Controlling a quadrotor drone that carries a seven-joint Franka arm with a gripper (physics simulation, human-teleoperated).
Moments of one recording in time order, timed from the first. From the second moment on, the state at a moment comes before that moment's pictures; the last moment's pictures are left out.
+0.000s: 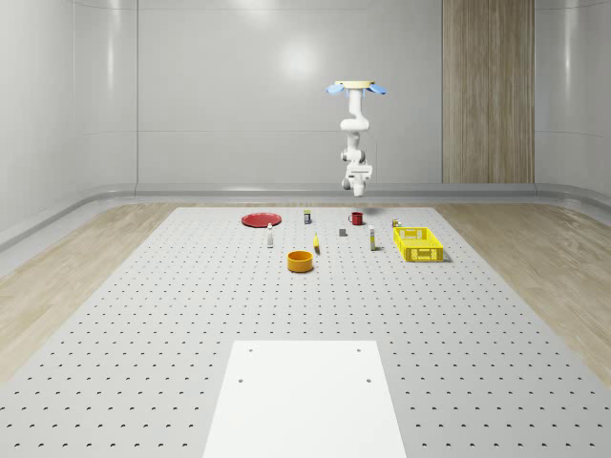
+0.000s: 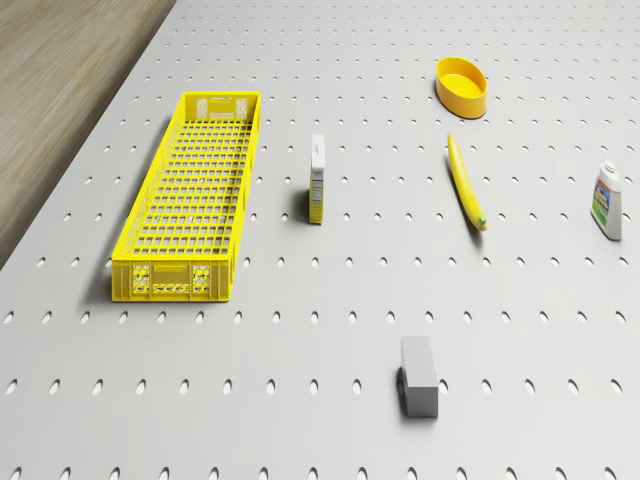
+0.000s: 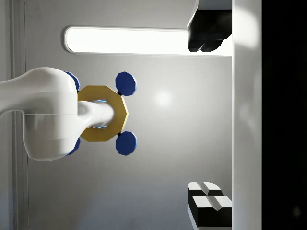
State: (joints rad) arm -0.01 -0.71 0.01 -2.05 -0.01 1.38 0.78
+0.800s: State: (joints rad) arm -0.05 -0.73 0.13 -2.07 -0.17 1.39 0.80
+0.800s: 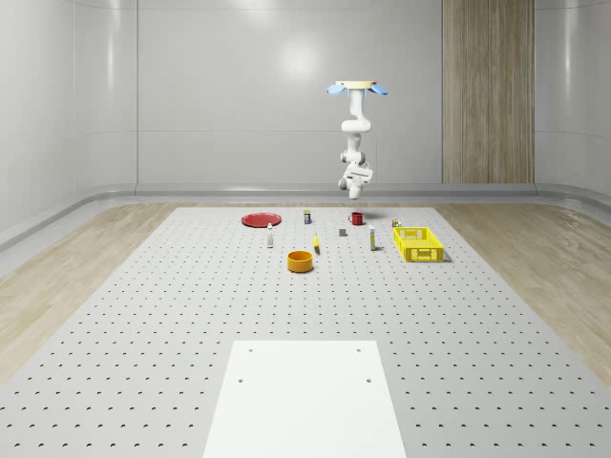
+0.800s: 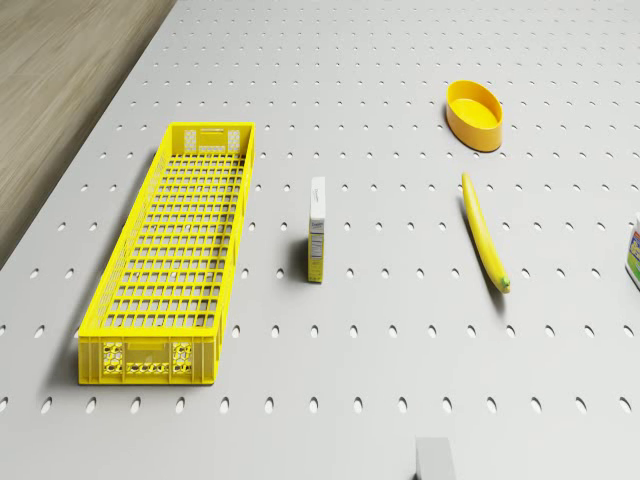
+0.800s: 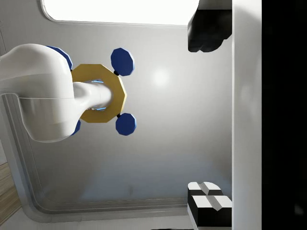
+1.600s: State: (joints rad) arm -0.45 -0.87 0.92 -2.68 -1.49 1.39 1.16
